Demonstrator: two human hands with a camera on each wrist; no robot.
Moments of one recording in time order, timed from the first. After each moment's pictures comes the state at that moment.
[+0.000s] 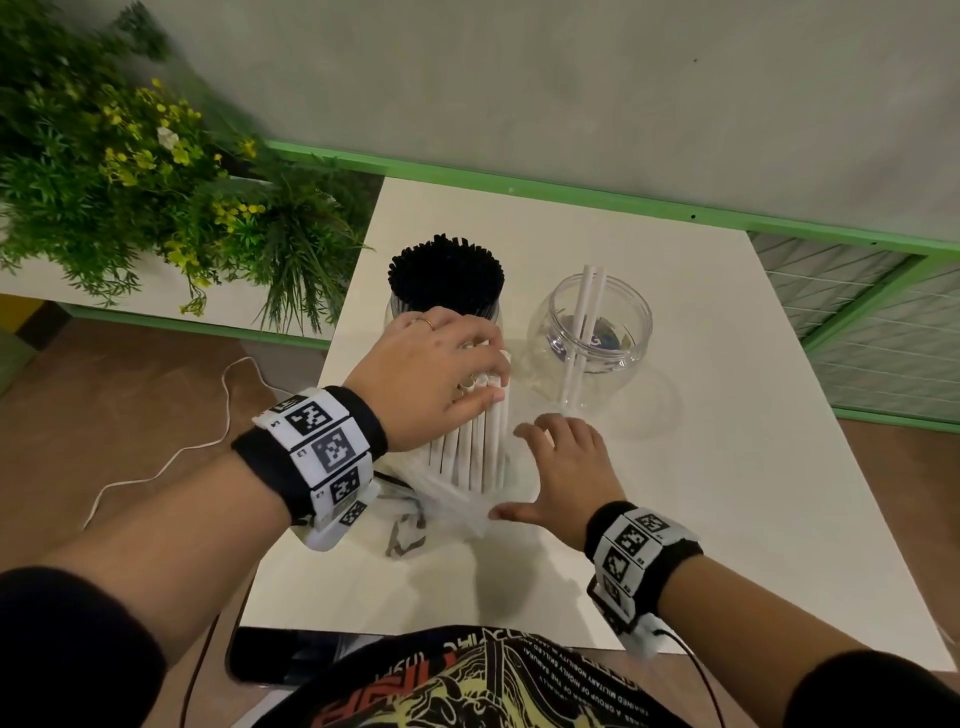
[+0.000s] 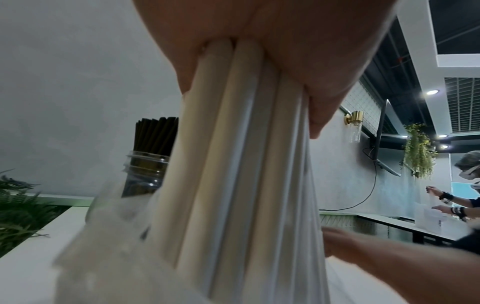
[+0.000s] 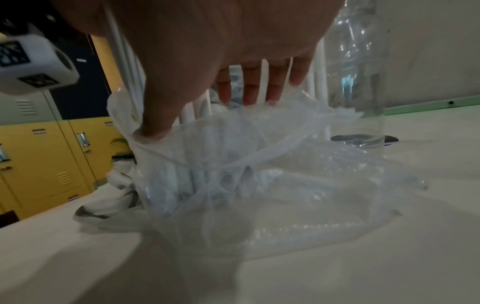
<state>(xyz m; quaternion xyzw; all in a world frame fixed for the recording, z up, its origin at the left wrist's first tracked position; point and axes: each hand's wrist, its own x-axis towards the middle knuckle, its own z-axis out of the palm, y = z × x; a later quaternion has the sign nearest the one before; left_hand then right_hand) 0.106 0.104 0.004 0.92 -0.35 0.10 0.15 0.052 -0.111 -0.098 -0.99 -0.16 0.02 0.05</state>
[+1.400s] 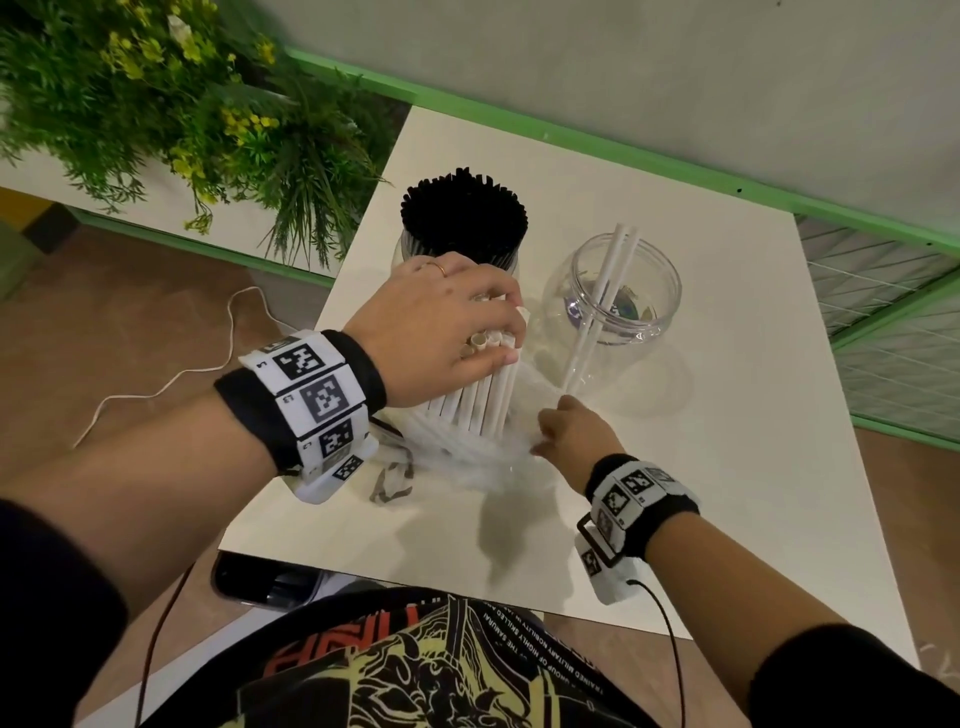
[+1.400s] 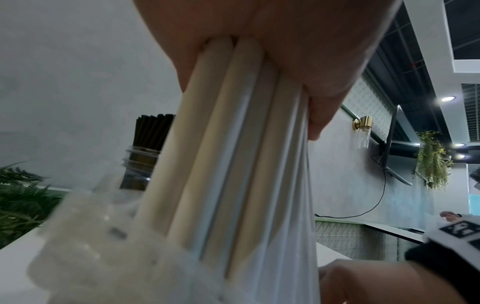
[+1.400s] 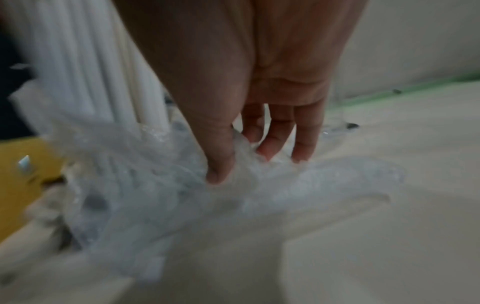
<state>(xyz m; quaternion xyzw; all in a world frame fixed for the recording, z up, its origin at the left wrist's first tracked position) 0.102 0.099 -0.001 0.92 -0.34 0.10 0.18 0.086 -0.131 -0.120 -0.96 -0.10 0.23 0.12</state>
